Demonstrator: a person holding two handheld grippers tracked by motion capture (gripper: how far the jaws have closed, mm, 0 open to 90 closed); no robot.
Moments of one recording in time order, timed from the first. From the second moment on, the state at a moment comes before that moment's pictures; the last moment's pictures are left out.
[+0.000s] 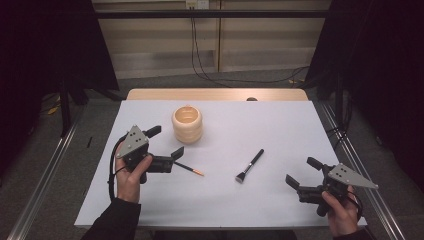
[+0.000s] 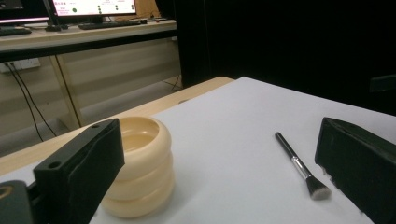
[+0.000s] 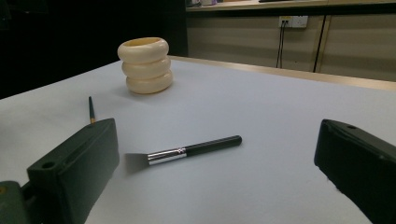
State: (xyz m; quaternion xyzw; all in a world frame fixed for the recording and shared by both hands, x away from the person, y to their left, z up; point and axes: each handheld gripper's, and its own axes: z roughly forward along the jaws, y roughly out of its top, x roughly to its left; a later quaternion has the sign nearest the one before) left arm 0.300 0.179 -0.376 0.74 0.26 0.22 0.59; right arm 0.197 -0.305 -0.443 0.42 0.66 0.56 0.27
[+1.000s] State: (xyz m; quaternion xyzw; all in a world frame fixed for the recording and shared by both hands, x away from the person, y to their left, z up) left arm 0.335 0.160 -0.366 0.84 0.21 0.16 0.47; right arm 0.195 -0.307 -0.443 0.42 0.66 0.56 0.27
